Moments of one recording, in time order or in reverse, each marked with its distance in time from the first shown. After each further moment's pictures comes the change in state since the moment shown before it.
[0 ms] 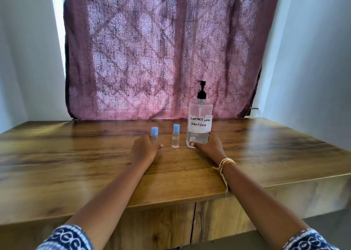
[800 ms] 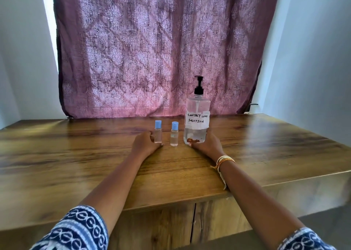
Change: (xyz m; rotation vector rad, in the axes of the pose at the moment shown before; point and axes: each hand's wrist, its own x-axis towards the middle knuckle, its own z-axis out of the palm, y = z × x) left_hand 0.035 -0.011 0.016 -0.010 -0.261 0.057; right_hand 0.009 0.005 0.008 -0.115 -0.065 -0.034
